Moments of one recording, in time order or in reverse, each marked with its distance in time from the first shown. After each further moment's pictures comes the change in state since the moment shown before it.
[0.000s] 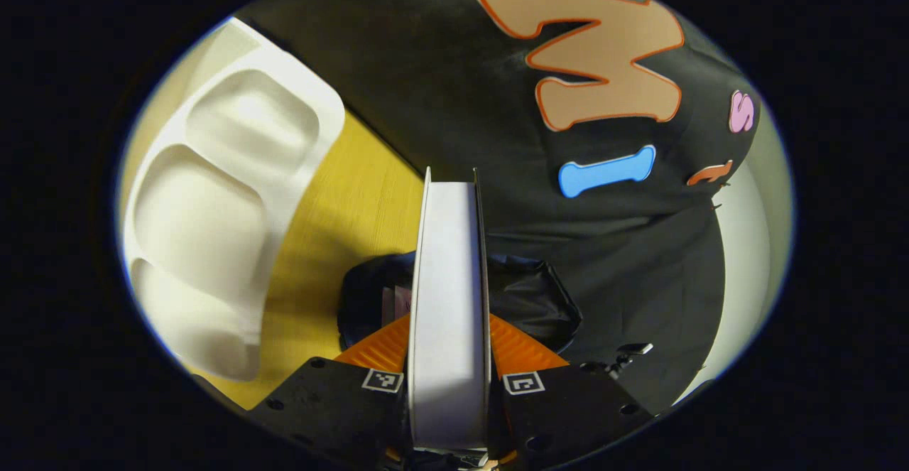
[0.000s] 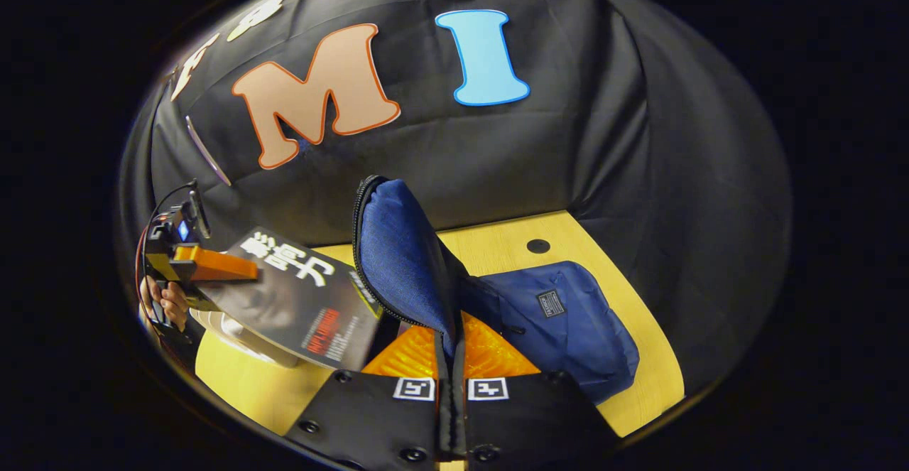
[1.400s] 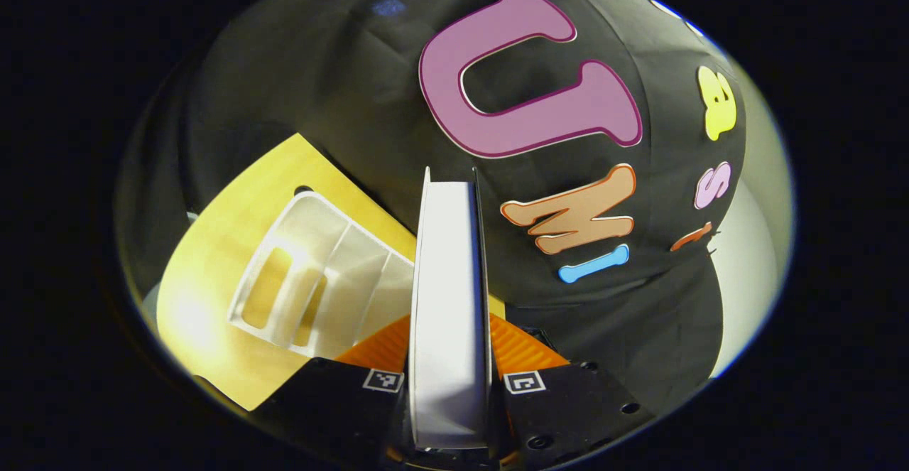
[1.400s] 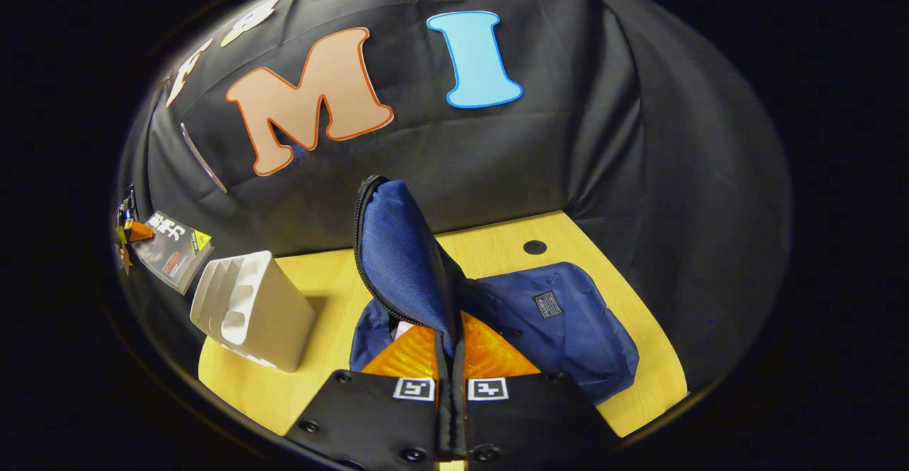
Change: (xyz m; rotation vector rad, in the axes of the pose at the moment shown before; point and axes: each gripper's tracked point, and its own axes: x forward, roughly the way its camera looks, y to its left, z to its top) left arm -0.328 0.021 0.166 0.028 -0.327 0.125; right arm -0.001 -0.003 0.002 0.039 -0.004 -0.008
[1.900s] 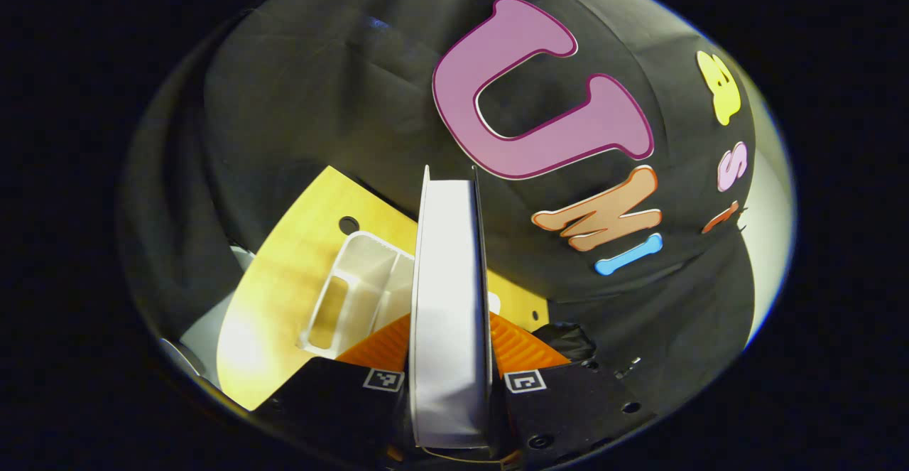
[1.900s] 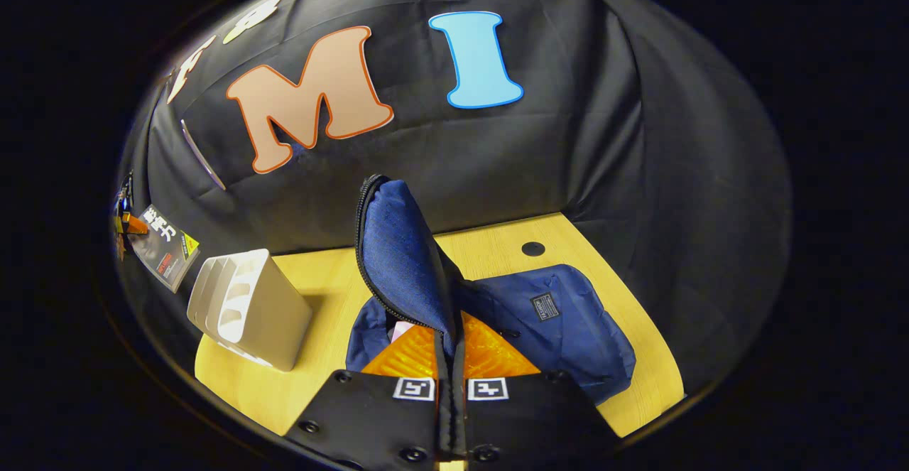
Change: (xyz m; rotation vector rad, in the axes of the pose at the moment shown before) left arm -0.046 0.030 0.049 0.114 -0.001 0.128; right arm 0.002 -0.001 0.002 -0.014 -0.001 -0.008
